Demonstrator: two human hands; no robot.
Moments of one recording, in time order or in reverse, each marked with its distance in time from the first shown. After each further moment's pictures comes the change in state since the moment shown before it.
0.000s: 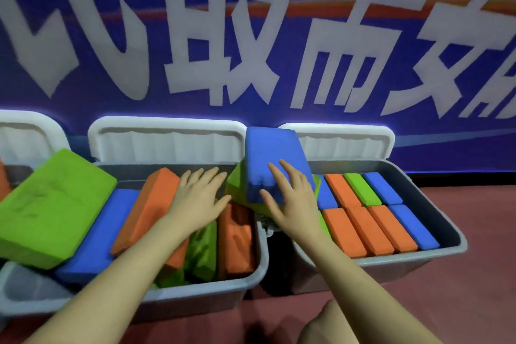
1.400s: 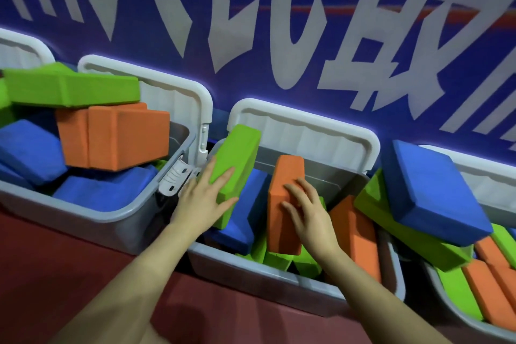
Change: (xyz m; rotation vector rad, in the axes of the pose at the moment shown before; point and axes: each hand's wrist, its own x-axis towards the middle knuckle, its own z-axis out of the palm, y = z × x) left_hand -0.155 -0.228 0.004 -0.064 0.311 -0.384; right_hand -0.012 -0.189 0.150 0.319 -0.312 -0.088
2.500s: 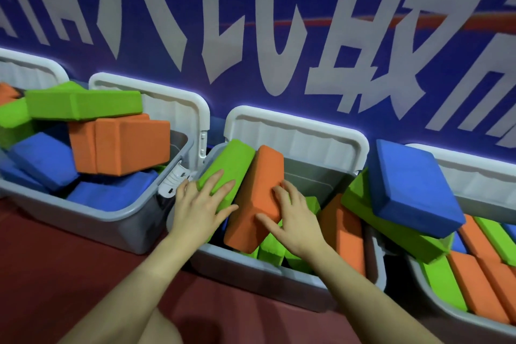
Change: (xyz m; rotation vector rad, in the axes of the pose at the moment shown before) left_hand -0.025 0.036 -0.018 0.258 0.342 0.259; right_hand -0.011 -0.014 -0.028 -0.194 -0.261 0.006
